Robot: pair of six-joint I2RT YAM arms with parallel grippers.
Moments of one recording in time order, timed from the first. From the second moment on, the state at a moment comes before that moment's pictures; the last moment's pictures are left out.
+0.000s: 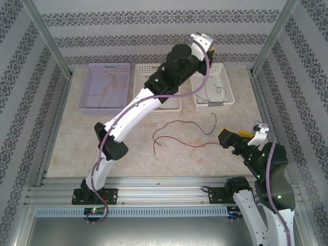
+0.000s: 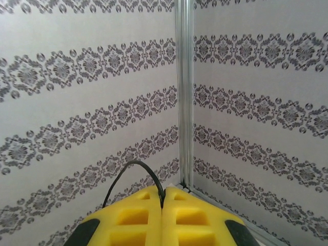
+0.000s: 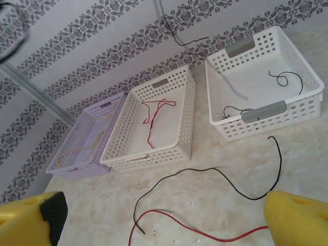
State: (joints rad) left arm -0.81 2.24 2.57 -0.28 -0.13 0.07; right arm 0.13 0.27 0.85 -0.82 -0.21 0.52
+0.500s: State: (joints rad) left arm -0.80 2.53 2.67 -0.10 -0.18 0.11; right arm 0.15 0.21 0.83 -0.86 -0.24 0.49
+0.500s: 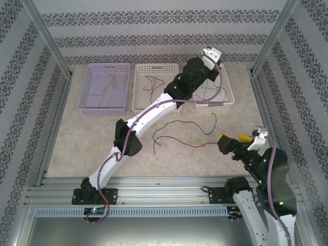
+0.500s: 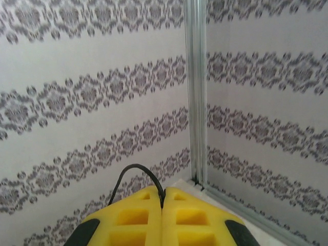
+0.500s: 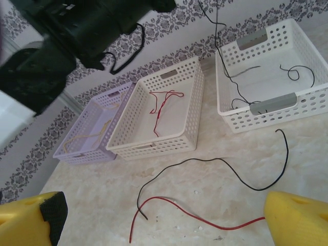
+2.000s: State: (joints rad) left arm -0.77 1.84 1.92 -0.25 -0.15 -0.03; right arm 0.18 0.48 0.69 -0.90 -0.30 0.57
